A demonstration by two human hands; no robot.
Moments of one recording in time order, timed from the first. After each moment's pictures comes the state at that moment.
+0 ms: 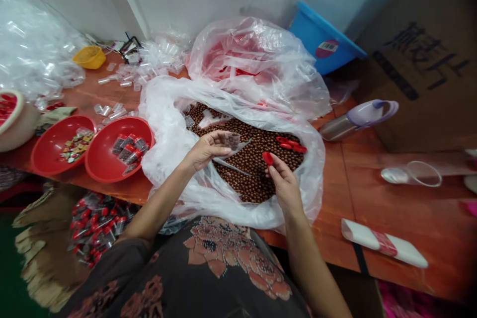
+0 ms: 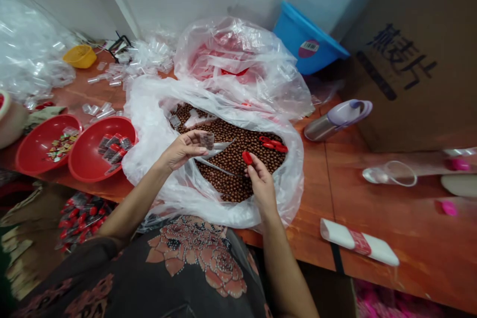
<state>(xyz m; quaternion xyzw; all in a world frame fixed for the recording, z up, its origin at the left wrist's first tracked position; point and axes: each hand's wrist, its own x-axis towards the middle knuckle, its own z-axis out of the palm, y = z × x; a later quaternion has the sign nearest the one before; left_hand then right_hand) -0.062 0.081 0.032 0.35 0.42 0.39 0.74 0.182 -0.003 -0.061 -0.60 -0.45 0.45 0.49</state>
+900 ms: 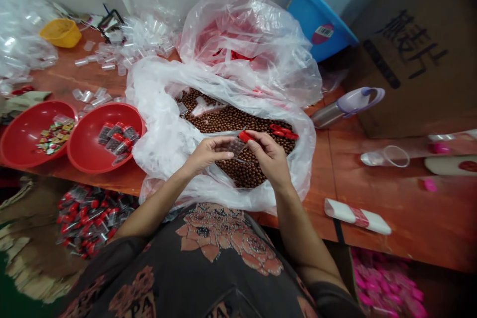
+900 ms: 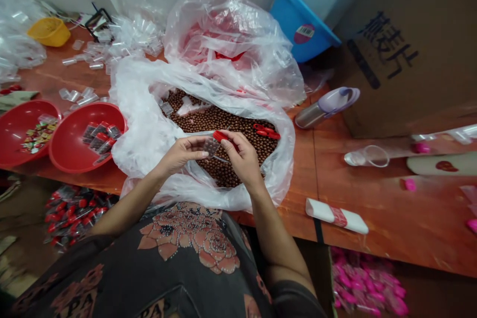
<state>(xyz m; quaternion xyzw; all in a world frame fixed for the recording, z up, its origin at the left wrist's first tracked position) -0.055 0.042 0.012 0.44 0.38 0.36 0.73 0.147 0.020 0.017 -0.50 -0.62 0.36 0.49</state>
